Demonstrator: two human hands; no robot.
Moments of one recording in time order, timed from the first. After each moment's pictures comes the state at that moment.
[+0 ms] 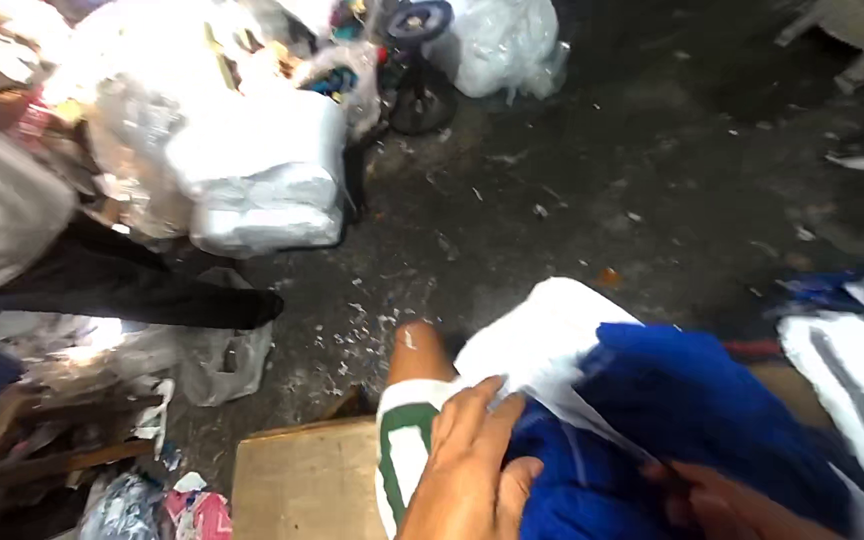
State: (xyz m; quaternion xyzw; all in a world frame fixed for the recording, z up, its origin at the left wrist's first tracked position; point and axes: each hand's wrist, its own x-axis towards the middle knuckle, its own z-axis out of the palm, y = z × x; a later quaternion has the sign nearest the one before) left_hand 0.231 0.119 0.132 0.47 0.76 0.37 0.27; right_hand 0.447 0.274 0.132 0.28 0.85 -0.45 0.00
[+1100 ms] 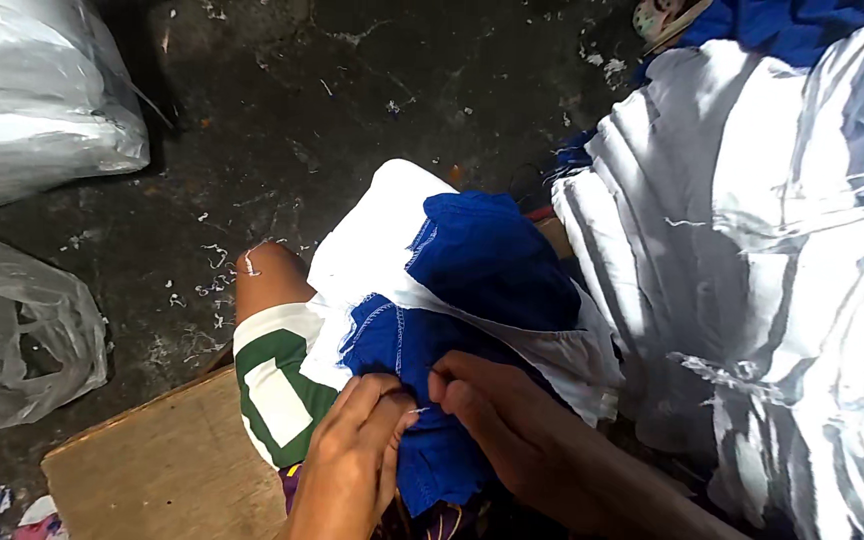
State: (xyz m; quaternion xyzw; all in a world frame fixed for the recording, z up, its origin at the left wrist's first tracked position) left_hand 0.297 0.088 0.073 0.54 0.69 0.41 0.23; right_hand 0.440 0.235 0.133 0.27 0.79 -0.55 0.02
